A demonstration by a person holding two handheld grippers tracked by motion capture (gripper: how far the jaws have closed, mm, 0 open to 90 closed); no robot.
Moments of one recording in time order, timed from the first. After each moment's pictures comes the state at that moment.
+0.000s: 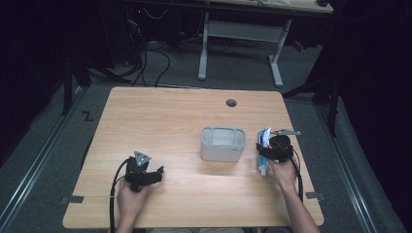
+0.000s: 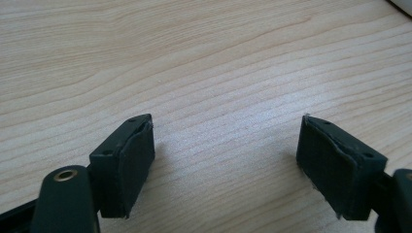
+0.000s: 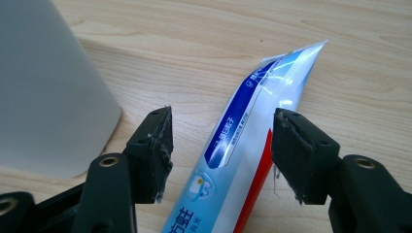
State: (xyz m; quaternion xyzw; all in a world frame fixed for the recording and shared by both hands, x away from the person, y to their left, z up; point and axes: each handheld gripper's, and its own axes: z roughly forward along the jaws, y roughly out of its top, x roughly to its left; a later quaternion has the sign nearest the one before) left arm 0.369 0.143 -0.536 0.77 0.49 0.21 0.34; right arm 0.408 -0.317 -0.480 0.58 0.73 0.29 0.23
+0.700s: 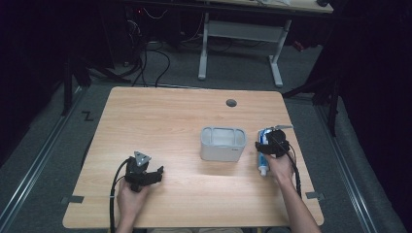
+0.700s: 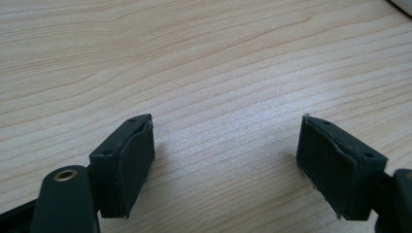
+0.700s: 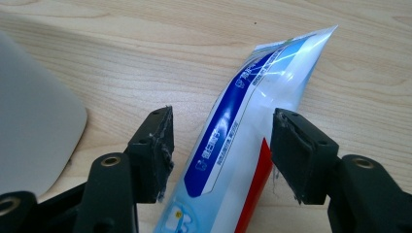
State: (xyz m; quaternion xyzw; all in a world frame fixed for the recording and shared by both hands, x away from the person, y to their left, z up) left arm 0.368 0.144 -0.536 0.77 0.49 0.21 0.34; right arm 0.435 -0.315 -0.489 0.60 0.73 0.24 0.21
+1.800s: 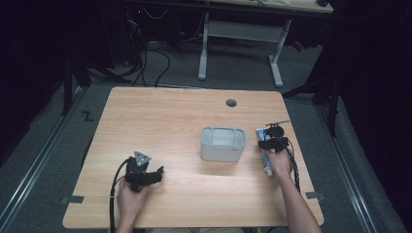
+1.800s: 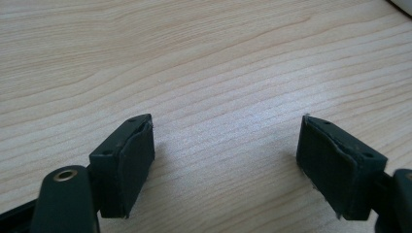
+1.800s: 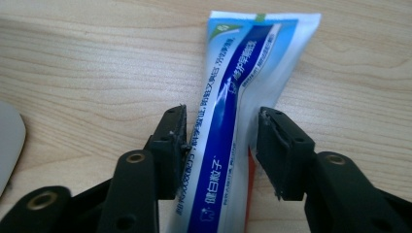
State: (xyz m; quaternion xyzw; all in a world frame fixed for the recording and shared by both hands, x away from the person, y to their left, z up) left arm 0.368 0.144 -0.536 0.77 0.49 0.21 0.34; right arm 0.460 -0.322 -0.499 0.63 0.73 0.19 0.19
